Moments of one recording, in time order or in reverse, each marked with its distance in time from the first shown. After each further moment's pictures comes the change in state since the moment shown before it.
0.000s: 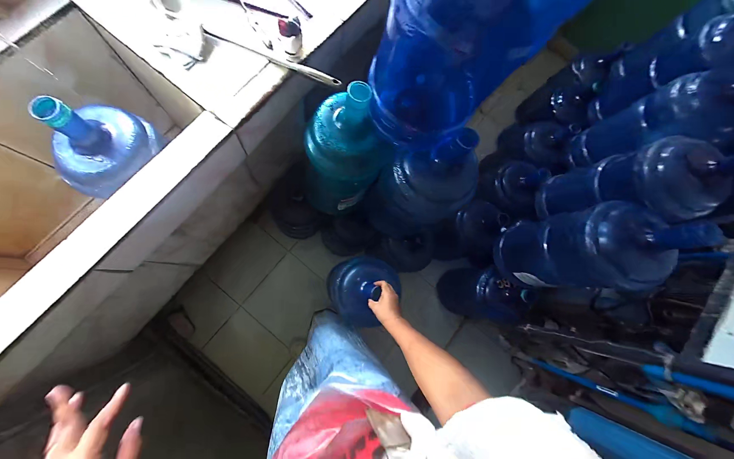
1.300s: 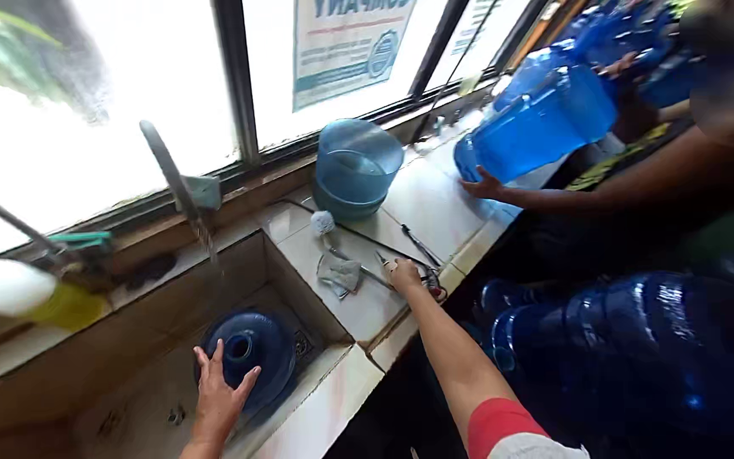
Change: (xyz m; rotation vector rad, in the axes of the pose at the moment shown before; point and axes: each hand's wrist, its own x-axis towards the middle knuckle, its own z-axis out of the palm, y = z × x) left_hand 0.515 -0.229 -0.016 -0.456 0.271 -0.299; right_hand 0.356 -0.671 -0.113 -0.346 0.183 -0.224
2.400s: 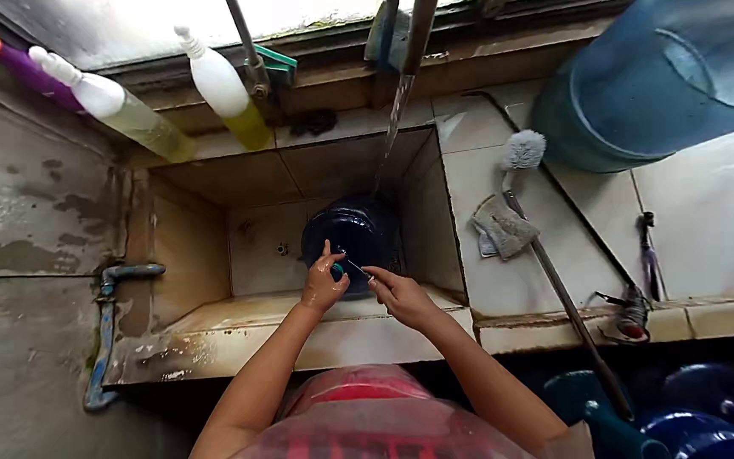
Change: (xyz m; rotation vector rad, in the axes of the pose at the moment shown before) left_hand -0.032 -0.036 0.015 -0.124 0.012 -0.297; right_hand -0.221 -0.159 0.111 0.172 -0.960 -0.751
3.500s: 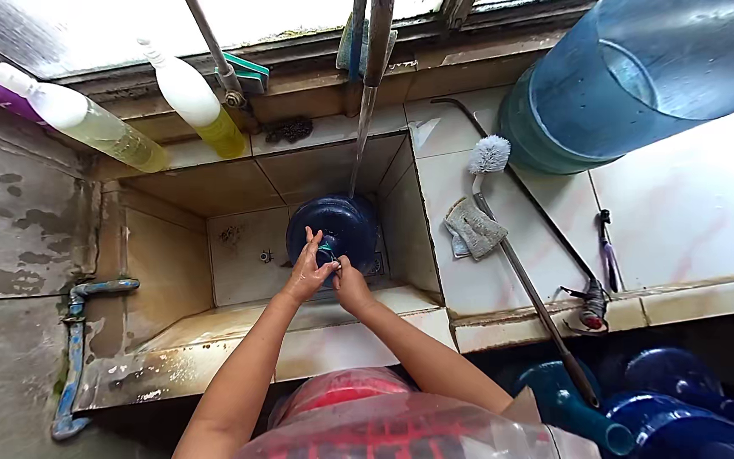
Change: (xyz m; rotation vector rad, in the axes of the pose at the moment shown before) left_hand 0.039 0.015 -0.007 -0.220 -0.125 0.046; right_hand 0.070 0.000 0.046 -0.046 0.187 0.152
